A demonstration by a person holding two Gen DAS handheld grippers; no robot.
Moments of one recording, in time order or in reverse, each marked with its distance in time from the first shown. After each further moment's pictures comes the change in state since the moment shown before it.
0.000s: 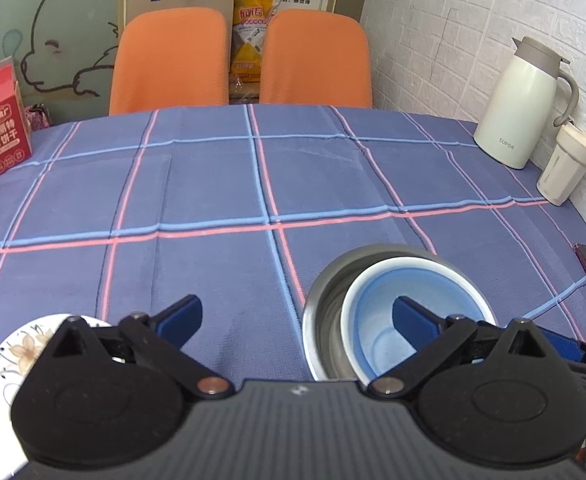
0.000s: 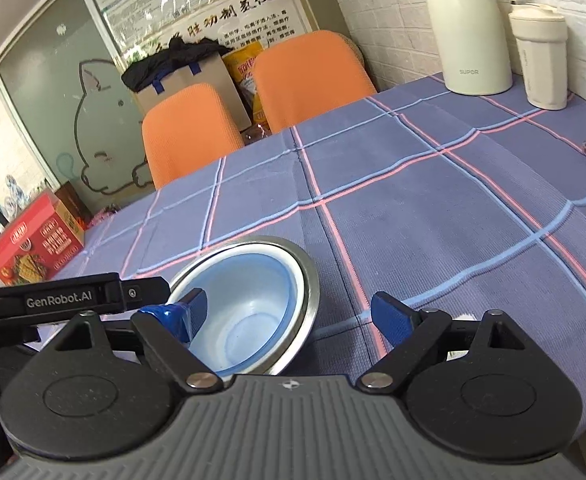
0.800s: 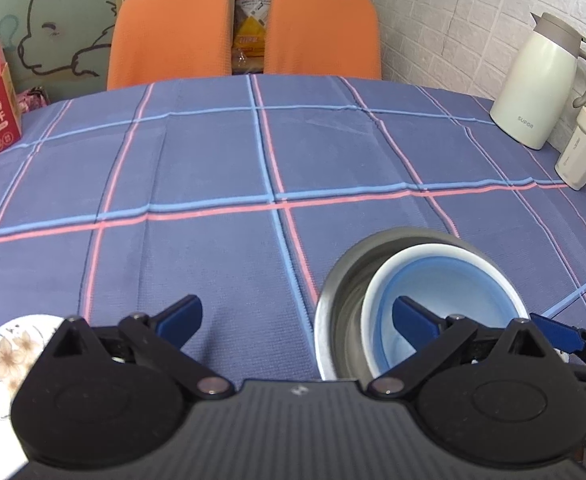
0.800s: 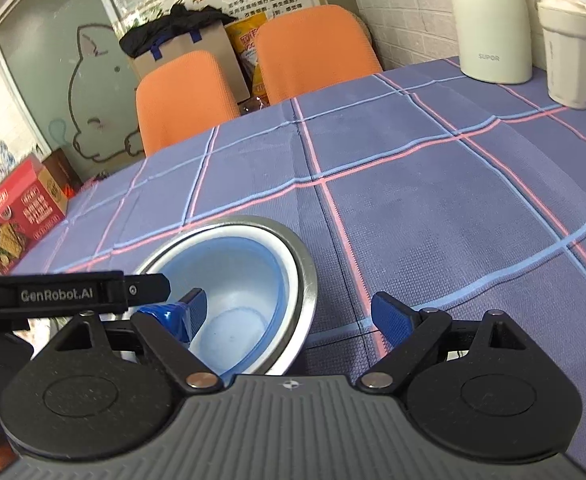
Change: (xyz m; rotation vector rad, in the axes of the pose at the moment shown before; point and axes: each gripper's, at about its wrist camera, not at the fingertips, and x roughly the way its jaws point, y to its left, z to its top) left arm 0.035 0.002 0.003 0.001 0.078 0.016; right arm 0.029 0.003 0.001 -0.068 0.070 -0.030
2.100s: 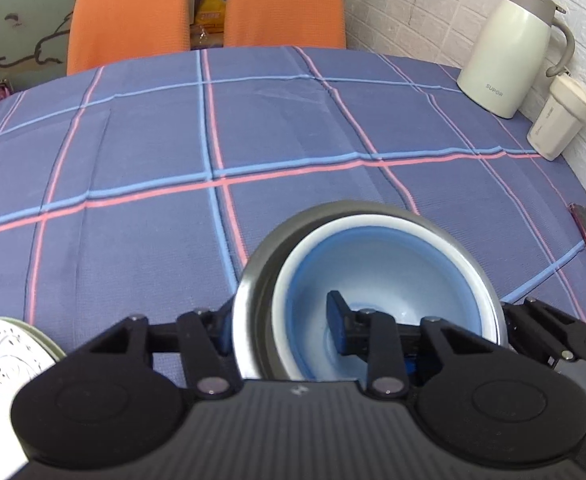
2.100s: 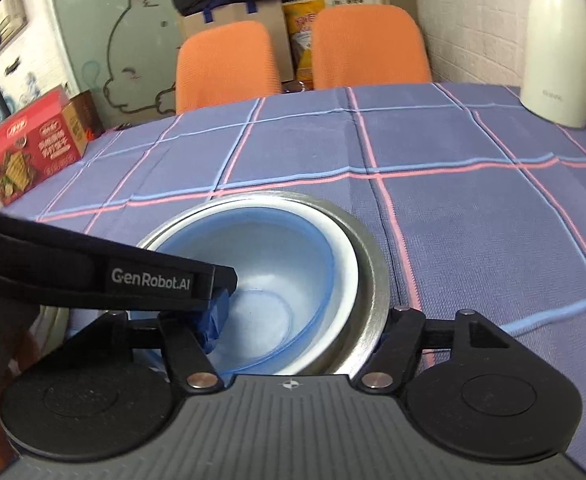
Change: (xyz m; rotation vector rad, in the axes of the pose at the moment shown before) left arm 0.011 -0.025 0.000 0.035 0.078 -0.091; right arm 0.023 0.034 -0.004 -0.189 0.027 0.027
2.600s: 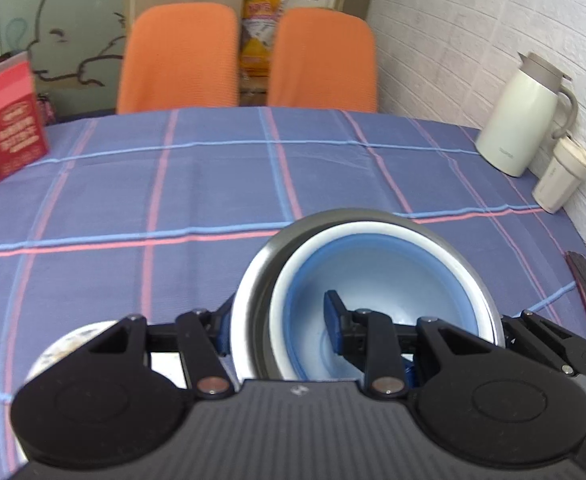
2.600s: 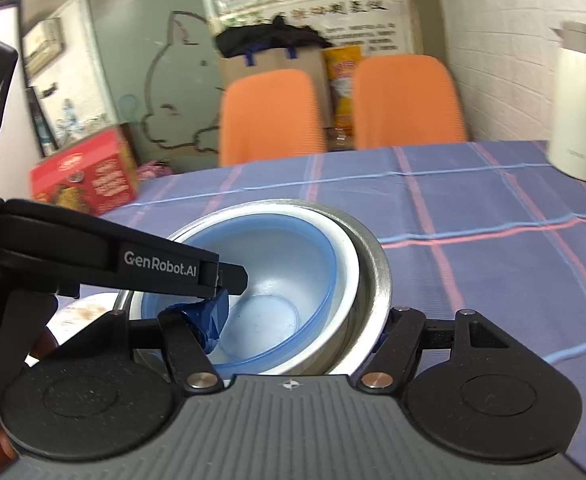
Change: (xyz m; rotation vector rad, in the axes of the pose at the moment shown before) left arm -0.090 0.056 -0.007 -0.068 -0.131 0.075; right arm -0.036 0.054 0.020 -0.044 -0.117 0.109
